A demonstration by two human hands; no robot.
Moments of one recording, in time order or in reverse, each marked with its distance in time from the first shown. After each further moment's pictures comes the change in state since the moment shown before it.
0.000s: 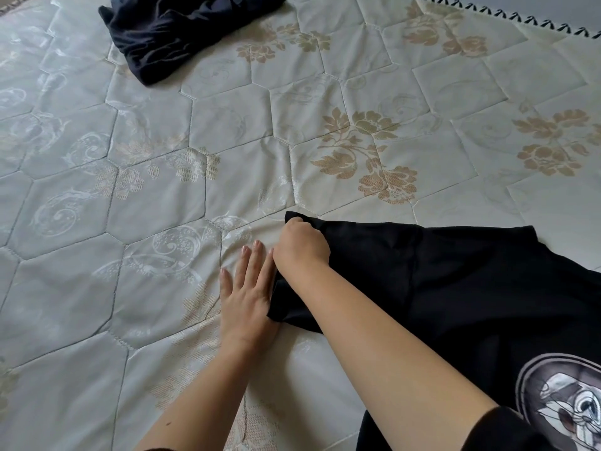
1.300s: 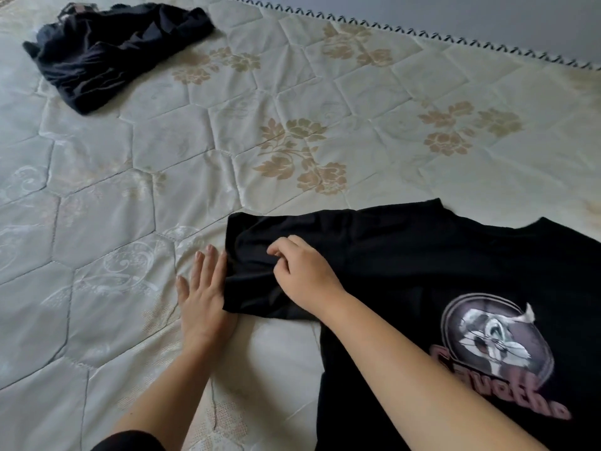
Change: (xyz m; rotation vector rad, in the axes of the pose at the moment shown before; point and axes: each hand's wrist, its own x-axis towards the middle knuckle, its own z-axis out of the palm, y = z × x) left_hand -0.002 0.006 -0.011 -0.009 -0.028 0.008; right_hand -0.084 0.085 -0.020 0.418 0.108 -0.243
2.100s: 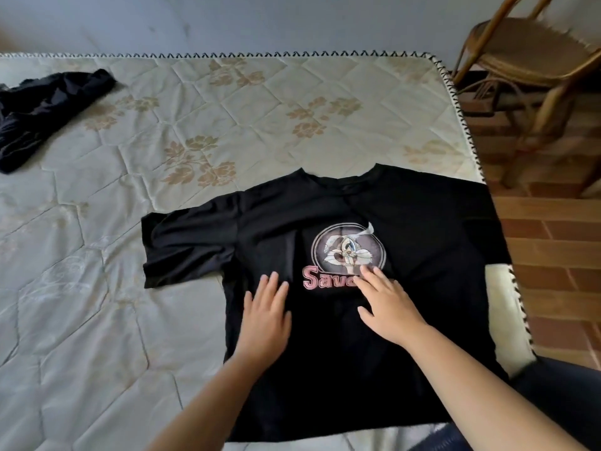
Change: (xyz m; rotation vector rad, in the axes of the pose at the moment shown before) left_hand -0.163 0.187 0.024 0.057 -0.118 0.569; right_hand -0.283 0.158 -0.096 -0.496 -0.076 0.417
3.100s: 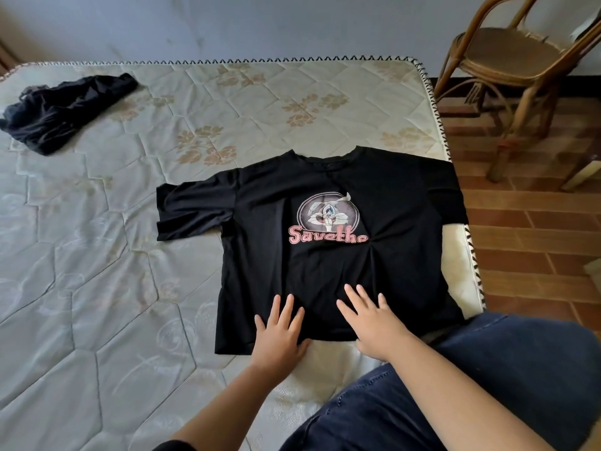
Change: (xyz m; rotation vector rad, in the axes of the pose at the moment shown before) left_hand -0.120 0.073 0.020 0.263 -0.180 0.060; right_hand -0.114 -0.003 0.057 -0.395 -0.184 -0.155
